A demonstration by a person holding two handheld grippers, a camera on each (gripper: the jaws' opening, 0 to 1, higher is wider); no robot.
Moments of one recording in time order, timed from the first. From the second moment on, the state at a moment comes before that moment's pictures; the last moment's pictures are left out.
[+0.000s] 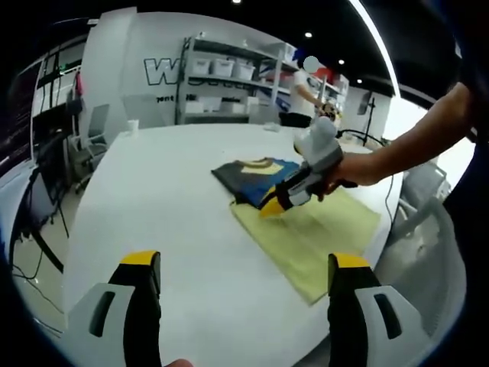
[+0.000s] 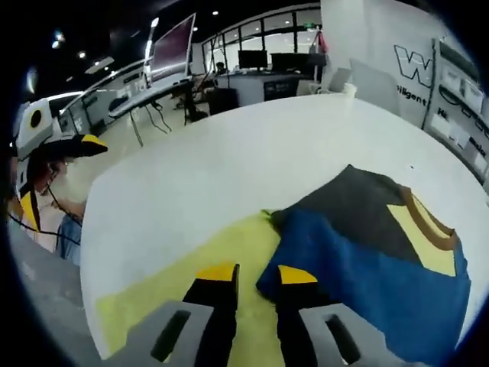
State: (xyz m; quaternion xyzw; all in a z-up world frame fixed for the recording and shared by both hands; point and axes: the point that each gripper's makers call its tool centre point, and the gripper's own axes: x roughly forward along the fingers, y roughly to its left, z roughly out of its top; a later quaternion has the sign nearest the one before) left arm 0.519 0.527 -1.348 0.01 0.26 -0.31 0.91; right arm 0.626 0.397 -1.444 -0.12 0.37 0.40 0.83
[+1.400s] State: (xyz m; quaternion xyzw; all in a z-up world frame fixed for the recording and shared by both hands) left arm 0.525 0.512 -1.339 0.02 0.25 -0.33 0.91; right arm 0.631 0.355 -1.411 -0.12 0.33 0.39 0.85
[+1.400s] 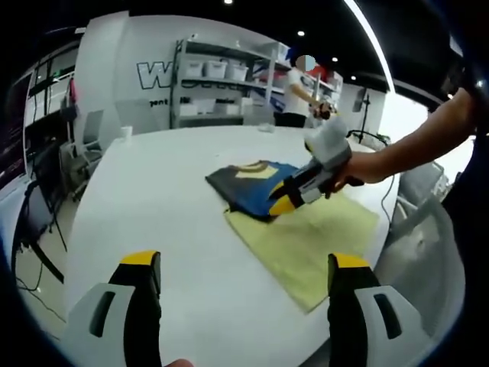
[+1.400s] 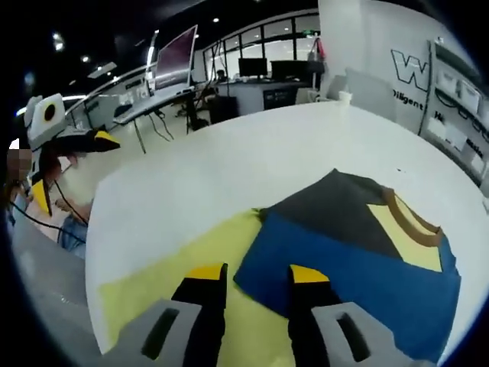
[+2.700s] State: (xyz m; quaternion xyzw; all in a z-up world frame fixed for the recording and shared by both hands) left arm 0.522 0.447 -1.351 0.05 0.26 -0.39 0.88; right arm 0.591 0.275 -1.330 -0.13 0.23 0.38 0.89
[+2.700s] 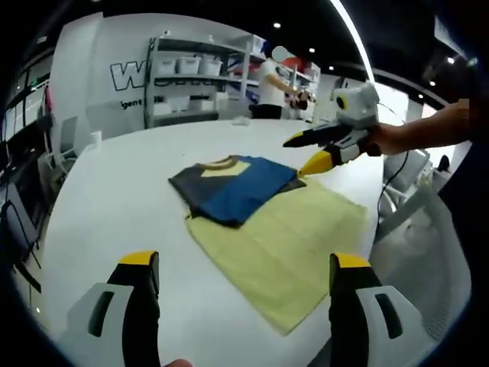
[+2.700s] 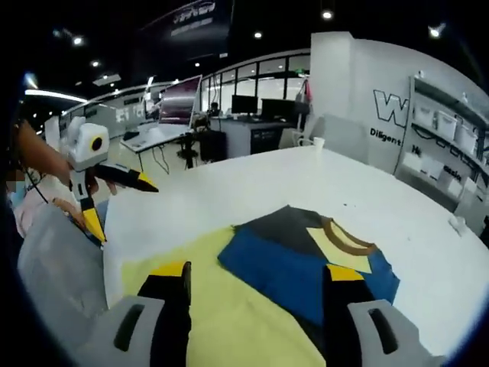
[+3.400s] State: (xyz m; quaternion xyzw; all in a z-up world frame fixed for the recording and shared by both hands) left arm 0.514 0.435 -1.373 0.07 0.27 -0.41 0.87; right arm 0.557 0.210 -1.341 -0.11 0.25 0.34 0.90
